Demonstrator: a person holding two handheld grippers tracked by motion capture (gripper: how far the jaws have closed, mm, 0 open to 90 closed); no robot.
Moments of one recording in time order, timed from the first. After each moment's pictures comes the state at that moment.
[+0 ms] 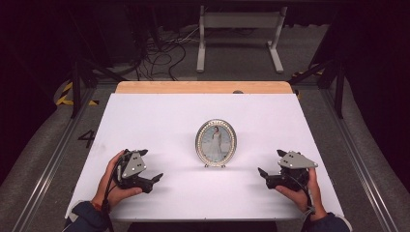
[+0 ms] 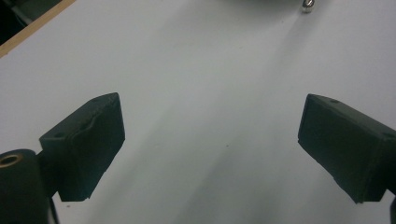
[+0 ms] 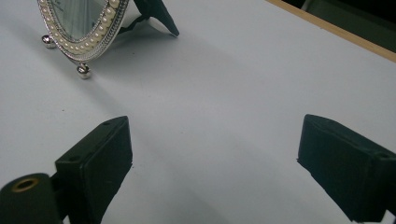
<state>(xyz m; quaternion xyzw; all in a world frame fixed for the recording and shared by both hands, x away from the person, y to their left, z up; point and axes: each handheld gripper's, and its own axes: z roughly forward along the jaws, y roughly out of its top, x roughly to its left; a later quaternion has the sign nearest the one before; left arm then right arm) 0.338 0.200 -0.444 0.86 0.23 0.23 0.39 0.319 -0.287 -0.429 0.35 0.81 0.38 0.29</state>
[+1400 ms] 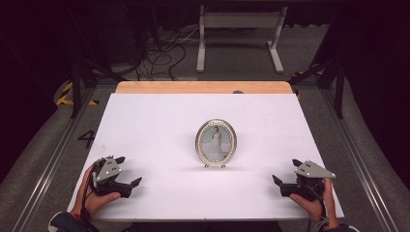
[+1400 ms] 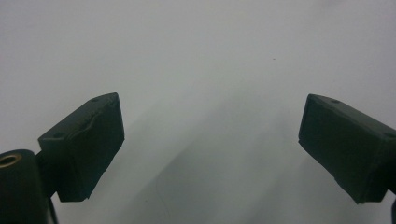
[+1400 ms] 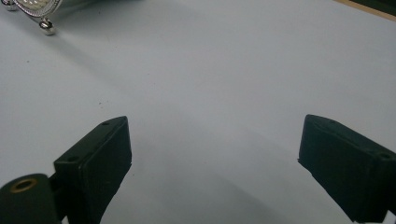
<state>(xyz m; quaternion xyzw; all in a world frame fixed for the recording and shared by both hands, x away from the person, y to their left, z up) 0.328 0.261 -0.465 0.84 0.30 0.21 0.39 0.297 -0.327 -0.447 0.40 0.79 0.37 0.29</state>
